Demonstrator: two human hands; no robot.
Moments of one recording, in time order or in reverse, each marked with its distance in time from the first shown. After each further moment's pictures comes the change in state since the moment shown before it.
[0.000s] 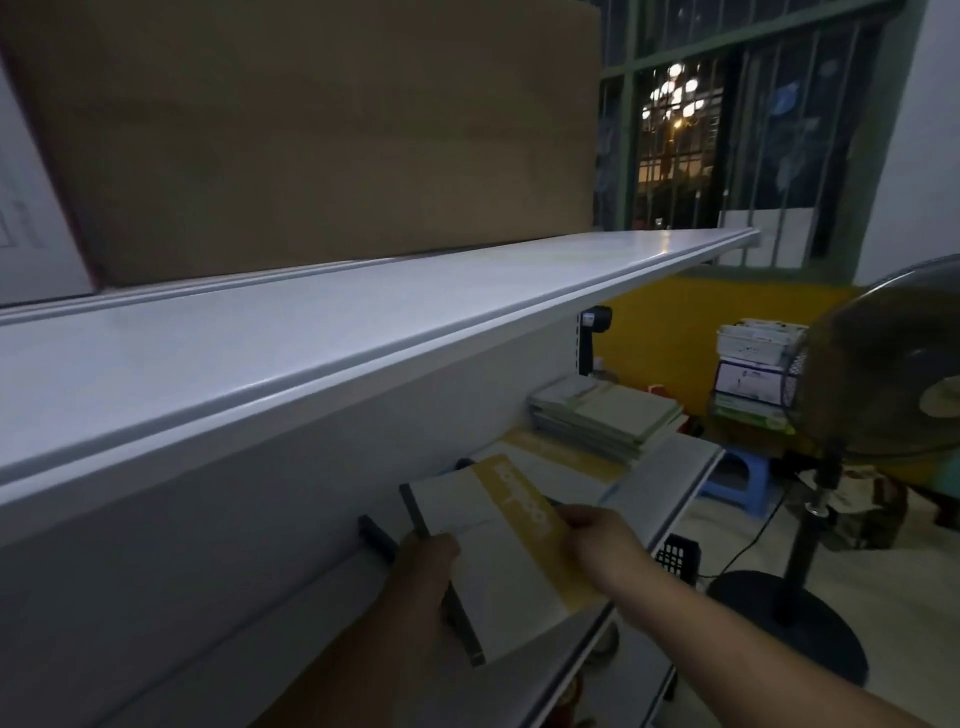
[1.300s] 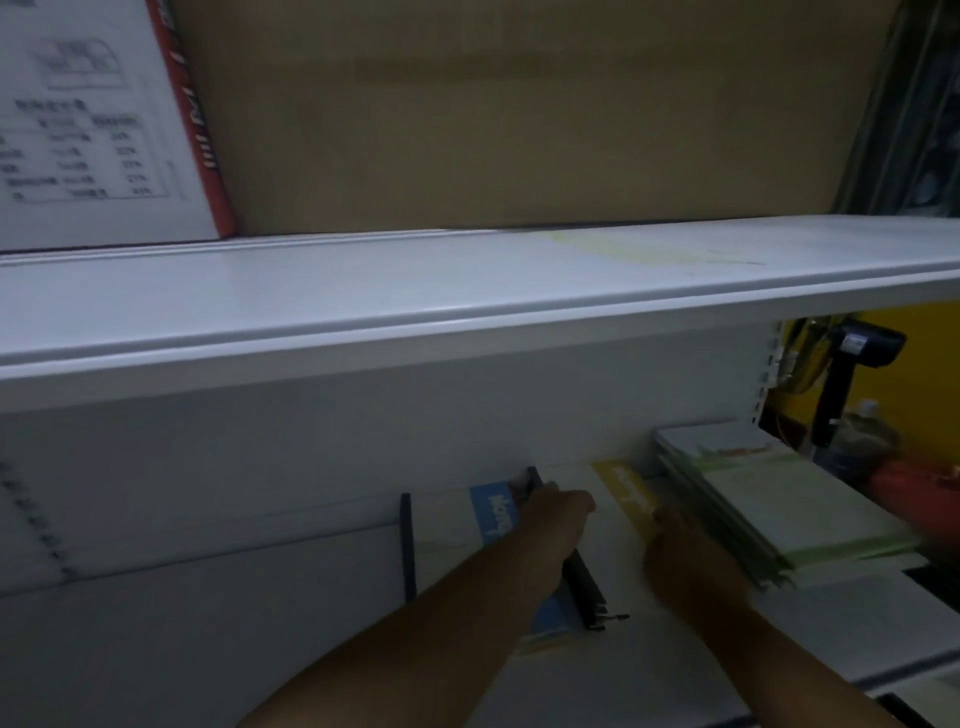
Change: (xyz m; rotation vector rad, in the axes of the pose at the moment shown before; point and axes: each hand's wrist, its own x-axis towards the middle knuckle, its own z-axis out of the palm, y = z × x) left_hand 0.059 0.070 0.141 0.113 0.065 0.002; right_hand 0.205 0.033 -0.052 -0.858 -0.111 -0.327
